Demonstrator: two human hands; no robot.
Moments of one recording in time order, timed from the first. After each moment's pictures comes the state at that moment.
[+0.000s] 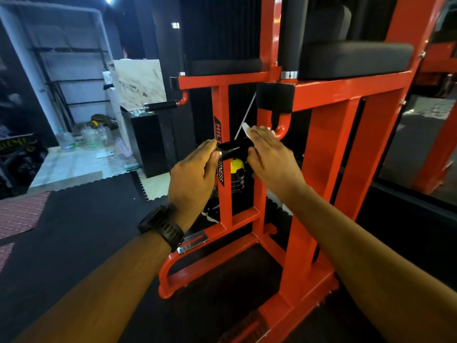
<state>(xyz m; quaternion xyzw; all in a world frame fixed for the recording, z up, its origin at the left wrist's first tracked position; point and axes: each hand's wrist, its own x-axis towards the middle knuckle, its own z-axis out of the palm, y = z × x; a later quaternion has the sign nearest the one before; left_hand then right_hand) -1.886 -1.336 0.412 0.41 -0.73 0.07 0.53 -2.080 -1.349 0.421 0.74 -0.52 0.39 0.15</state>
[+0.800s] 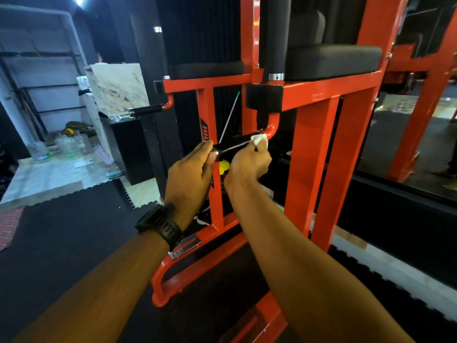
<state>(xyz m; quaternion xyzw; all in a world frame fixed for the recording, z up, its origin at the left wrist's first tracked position) -1.880 -1.338 0.417 0.40 -0.77 0.04 0.49 -1.984 -1.344 0.444 0.13 -0.48 0.81 -0.32</state>
